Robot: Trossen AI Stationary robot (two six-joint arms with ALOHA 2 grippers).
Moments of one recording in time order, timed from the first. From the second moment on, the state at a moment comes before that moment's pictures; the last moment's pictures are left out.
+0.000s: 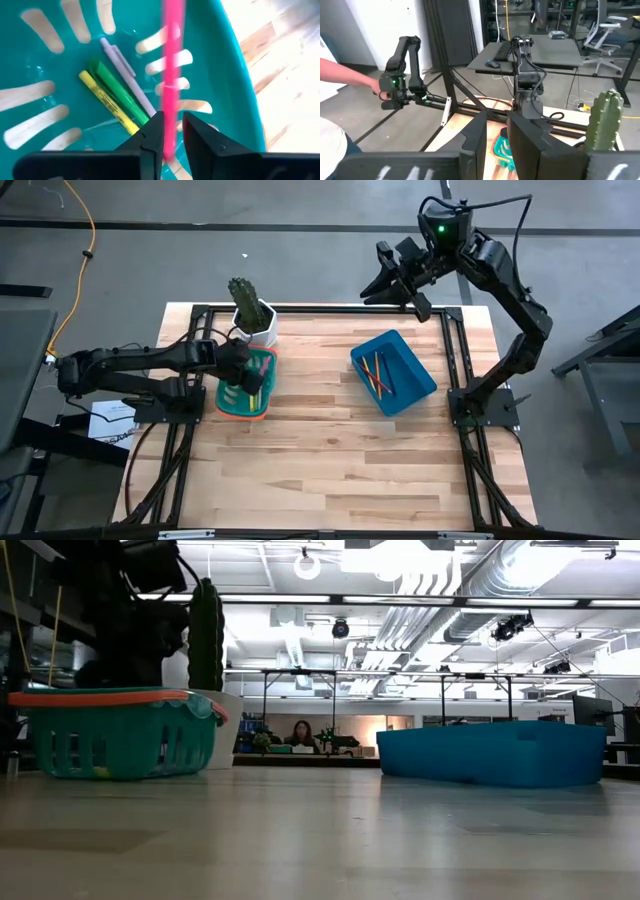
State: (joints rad) left arm 0.39 0.99 0.61 -0.70 0.06 -0.79; right arm -0.54 1.58 2.16 -0.90 -0.95 -0.21
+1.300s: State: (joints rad) left arm -0.19 0.63 0.56 0.35 -0.68 0.22; right arm -0.55 1.67 2.16 -0.76 -0.94 0.03
